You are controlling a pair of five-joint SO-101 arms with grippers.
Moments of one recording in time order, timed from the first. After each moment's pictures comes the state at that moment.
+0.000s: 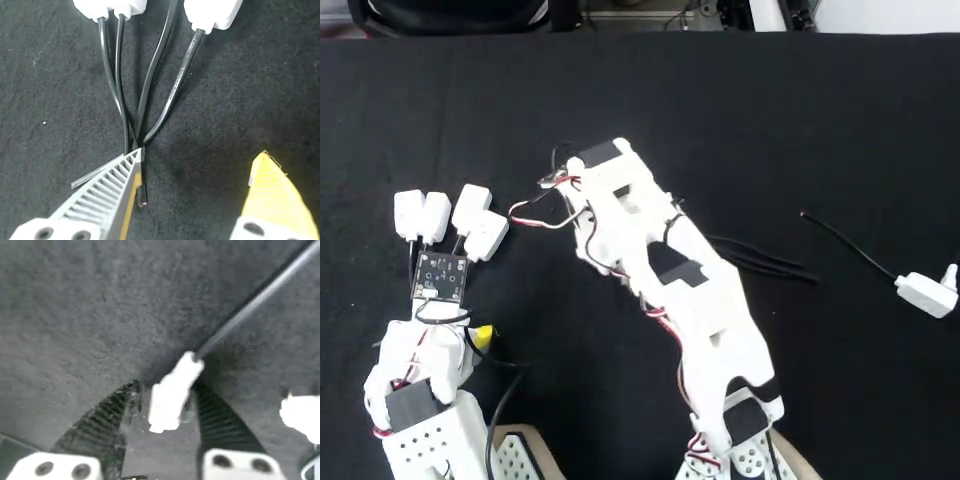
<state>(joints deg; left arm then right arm) -29.6 -104.0 94.7 69.8 -31.5 -28.7 47.5 -26.9 99.1 16.6</state>
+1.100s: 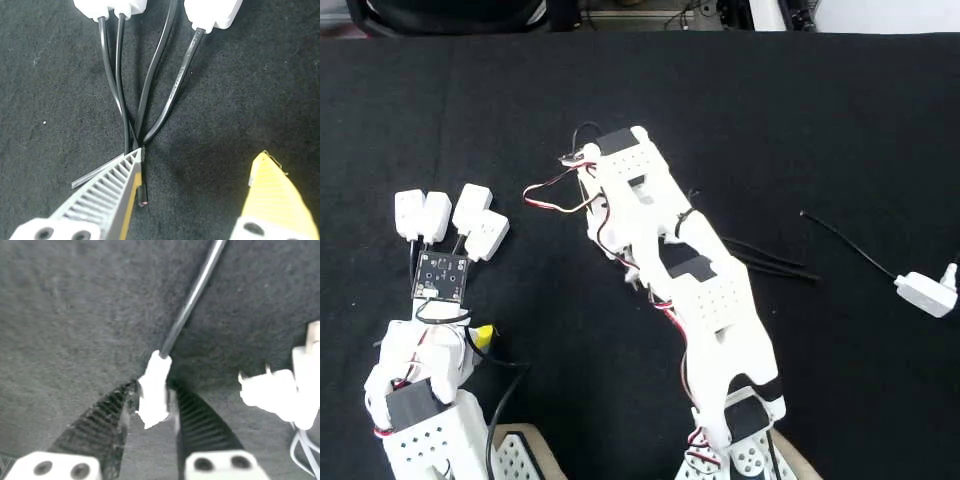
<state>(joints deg) -29.6 -104.0 94.7 69.8 -31.5 -25.5 46.2 -29.3 99.3 11.2</state>
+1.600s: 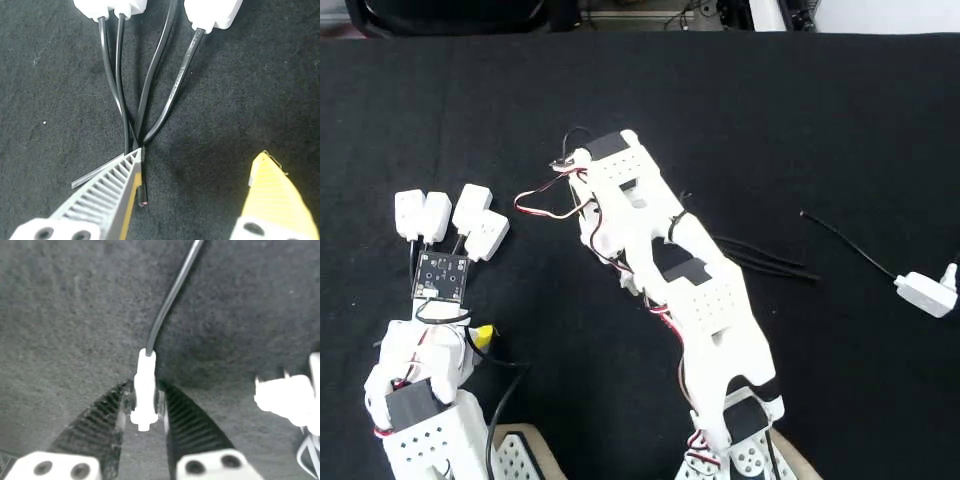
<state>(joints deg) -29.6 -104.0 94.7 69.8 -31.5 -27.4 46.8 -28.8 99.3 11.1</state>
